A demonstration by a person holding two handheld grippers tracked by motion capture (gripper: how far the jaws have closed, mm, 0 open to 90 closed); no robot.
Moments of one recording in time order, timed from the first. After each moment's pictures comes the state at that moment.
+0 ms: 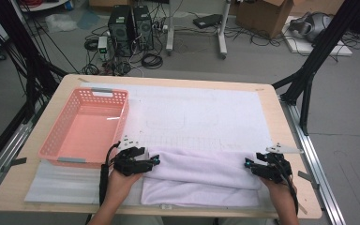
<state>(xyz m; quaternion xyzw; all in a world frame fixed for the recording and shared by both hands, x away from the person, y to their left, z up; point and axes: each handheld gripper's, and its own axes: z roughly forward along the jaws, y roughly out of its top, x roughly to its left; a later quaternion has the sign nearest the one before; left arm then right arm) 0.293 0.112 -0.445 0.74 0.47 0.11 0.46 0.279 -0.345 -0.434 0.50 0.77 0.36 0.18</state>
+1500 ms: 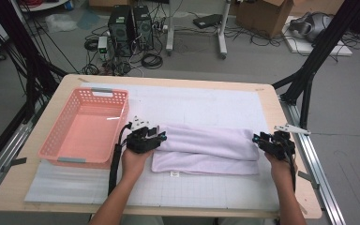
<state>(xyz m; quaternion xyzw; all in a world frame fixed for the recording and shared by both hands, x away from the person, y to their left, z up) 0.338 0.089 -0.430 0.72 0.46 0.16 0.50 0.325 -0.372 -0.418 0.52 0.72 0.40 0.23</state>
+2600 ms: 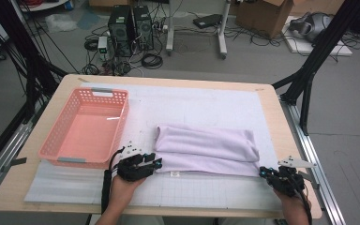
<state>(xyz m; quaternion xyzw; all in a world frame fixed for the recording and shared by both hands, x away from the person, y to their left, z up) 0.274 0.105 -0.451 0.75 0.42 0.09 0.51 0.238 -0.375 -0.440 0.51 0.76 0.36 0.18</state>
